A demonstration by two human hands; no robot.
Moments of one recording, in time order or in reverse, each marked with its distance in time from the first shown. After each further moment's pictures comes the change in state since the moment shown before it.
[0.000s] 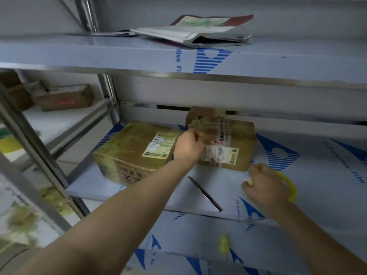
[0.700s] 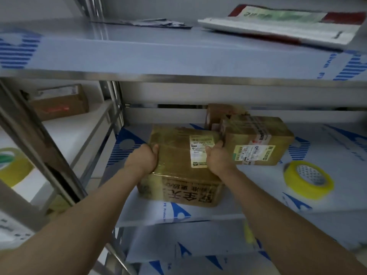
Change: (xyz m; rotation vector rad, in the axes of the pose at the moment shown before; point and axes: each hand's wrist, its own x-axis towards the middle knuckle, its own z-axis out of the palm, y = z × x) left_hand 0.090 -0.201 -0.161 0.480 -0.307 -0.096; right_hand 0.072 -0.263 0.000 0.470 -0.035 0.308
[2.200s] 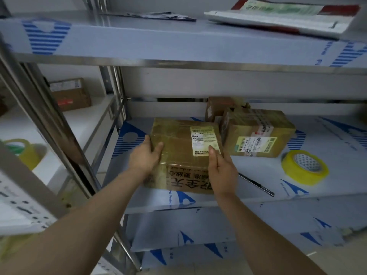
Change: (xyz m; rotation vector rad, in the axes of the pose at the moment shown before) left_hand -0.036 -0.016 -0.002 -0.303 0.077 0.019; right_hand -0.075 0.020 0.041 0.435 0.431 -0.208
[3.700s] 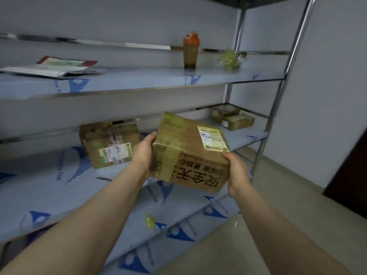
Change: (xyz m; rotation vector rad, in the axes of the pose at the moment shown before) left_hand -0.265 0.331 0.163 -1.005 -0.474 0.012; right_hand -0.073 0.135 -0.454 0.800 0.430 0.596
